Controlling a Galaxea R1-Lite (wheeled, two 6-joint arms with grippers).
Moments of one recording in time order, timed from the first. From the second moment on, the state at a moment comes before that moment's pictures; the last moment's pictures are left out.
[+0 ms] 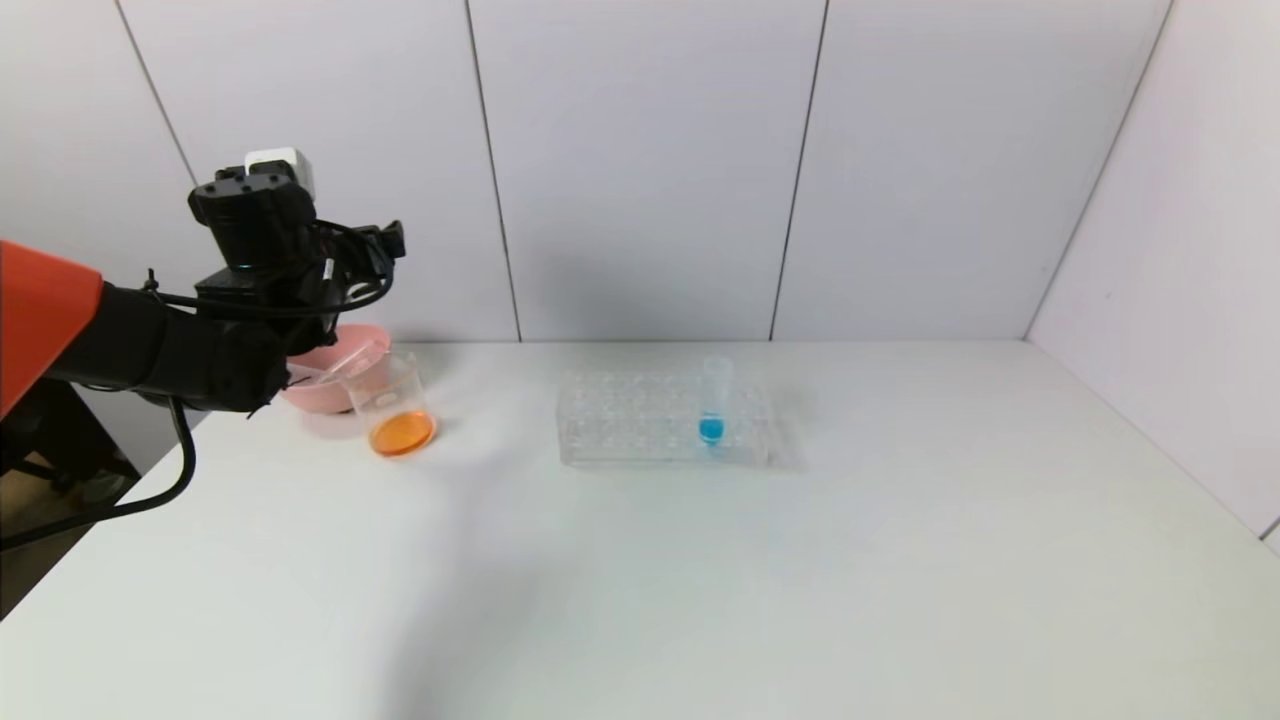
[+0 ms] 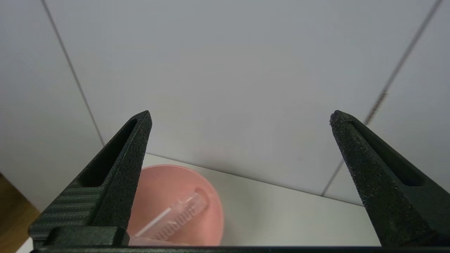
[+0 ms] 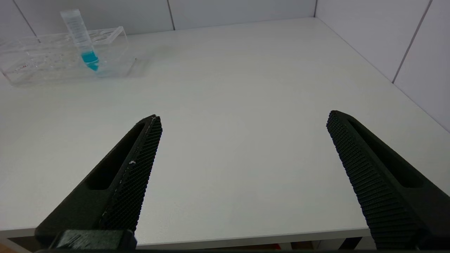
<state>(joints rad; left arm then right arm) -0.09 2.02 -1.26 -0.87 0.30 -0.09 0.00 0.00 0.00 -0.01 -0.04 0.09</state>
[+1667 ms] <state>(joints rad) -0.04 0.45 -0.47 -0.36 0.18 0.25 0.00 0.00 0.00 -0.01 -0.04 0.09</state>
